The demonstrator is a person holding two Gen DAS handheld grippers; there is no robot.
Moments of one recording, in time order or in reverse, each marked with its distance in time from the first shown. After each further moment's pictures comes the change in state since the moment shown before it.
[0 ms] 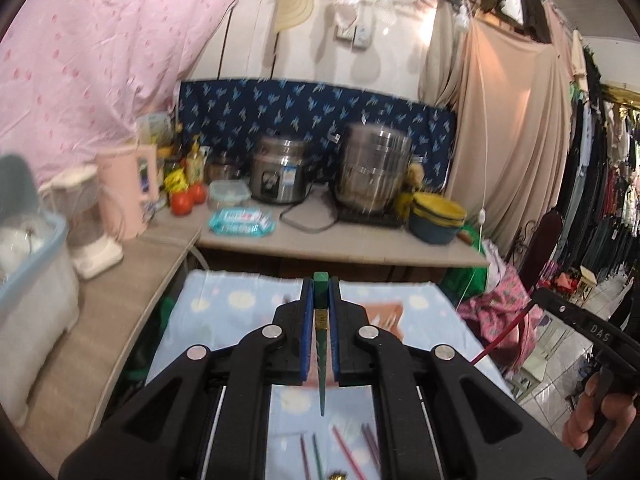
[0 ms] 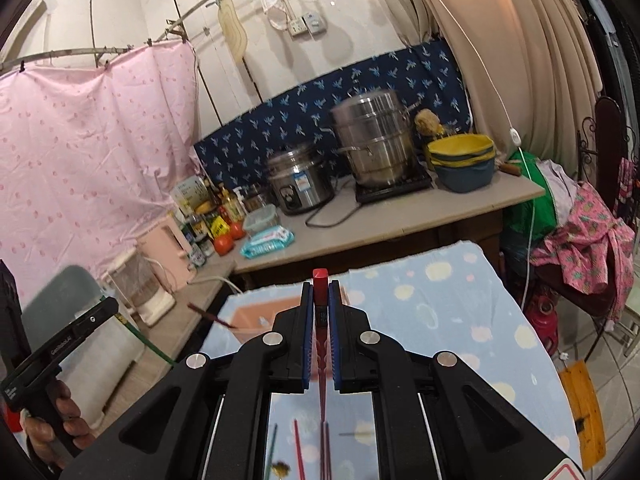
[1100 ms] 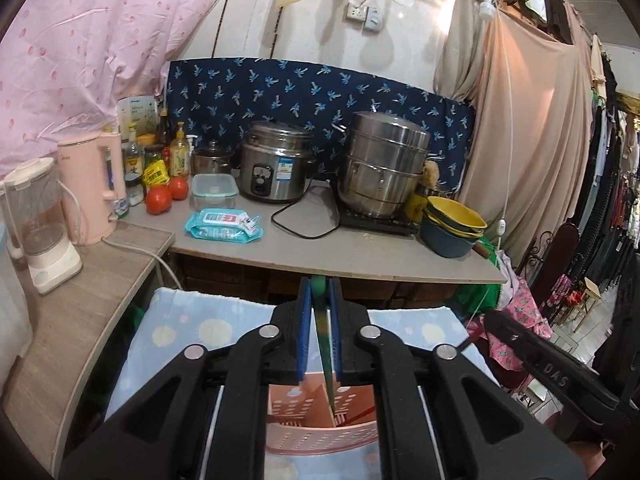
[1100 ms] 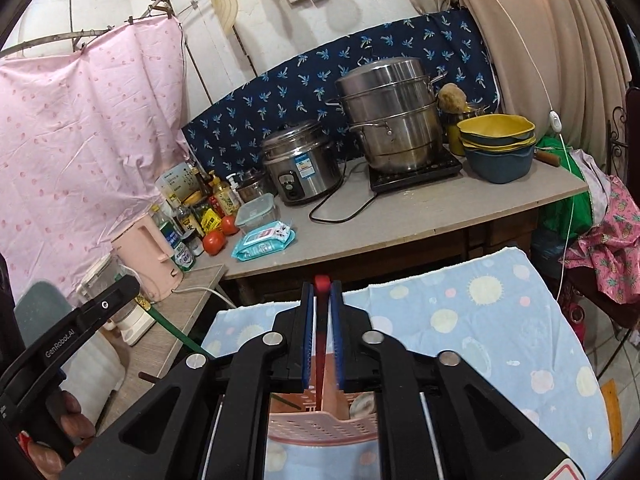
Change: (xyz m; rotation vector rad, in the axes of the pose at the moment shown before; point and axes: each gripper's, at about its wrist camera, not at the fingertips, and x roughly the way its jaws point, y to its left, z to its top) left arm 0.135 0.005 0.020 -0.046 0.055 0.005; right arm 0.152 0.012 0.017 0.007 0.091 -0.019
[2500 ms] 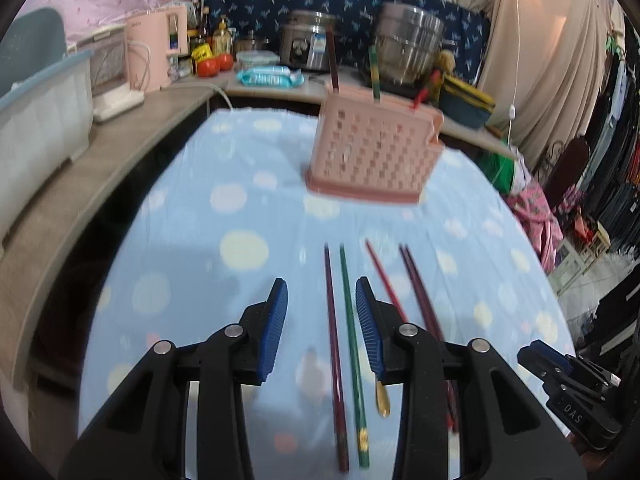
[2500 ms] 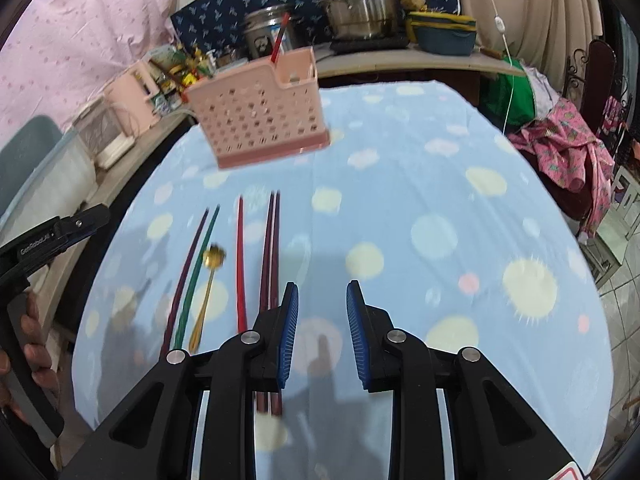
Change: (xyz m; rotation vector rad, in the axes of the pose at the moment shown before) left arm -0.132 0.025 -0.232 -0.022 0.326 0.085; right arm -0.148 -0.039 -0.260 -0.078 0.345 -0.131
